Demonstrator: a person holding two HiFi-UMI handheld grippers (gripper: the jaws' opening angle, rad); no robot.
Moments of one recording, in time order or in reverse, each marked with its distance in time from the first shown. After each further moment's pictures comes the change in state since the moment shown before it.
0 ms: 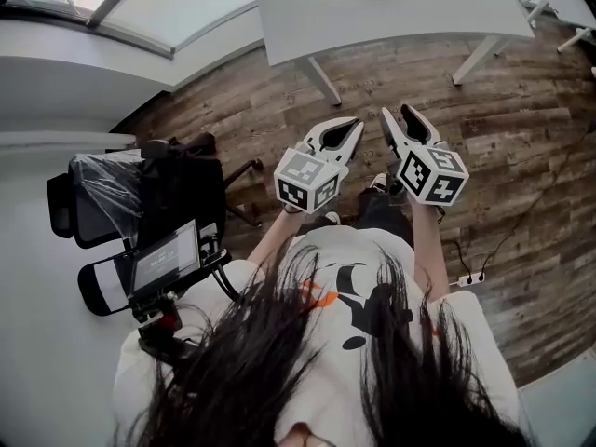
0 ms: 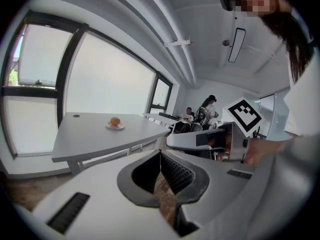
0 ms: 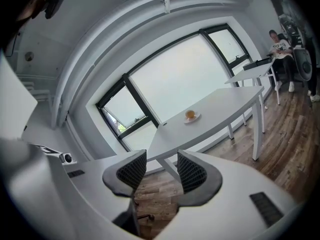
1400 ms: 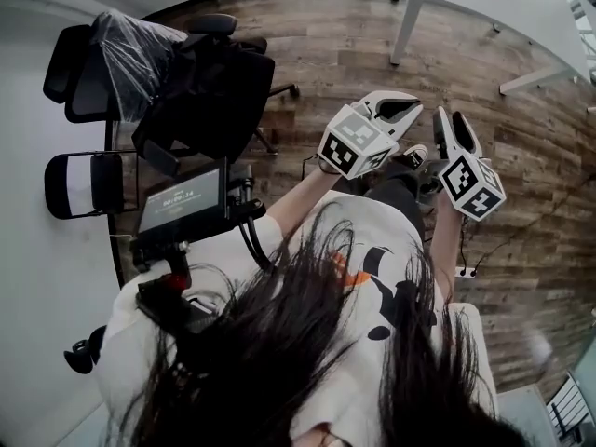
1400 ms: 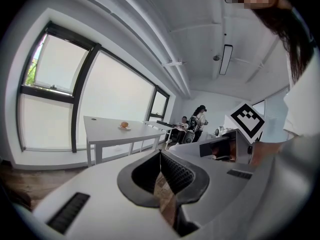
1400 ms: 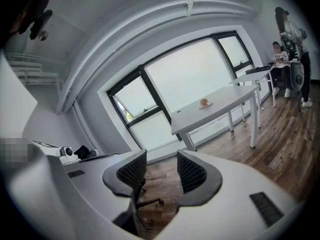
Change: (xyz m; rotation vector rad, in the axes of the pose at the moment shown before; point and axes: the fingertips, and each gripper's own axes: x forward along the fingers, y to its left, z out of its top) left arm -0.218 -0.020 -0.075 -0.011 -0.104 -0.018; right arm -0.085 0.173 -0.143 -0.056 0.040 -0.042
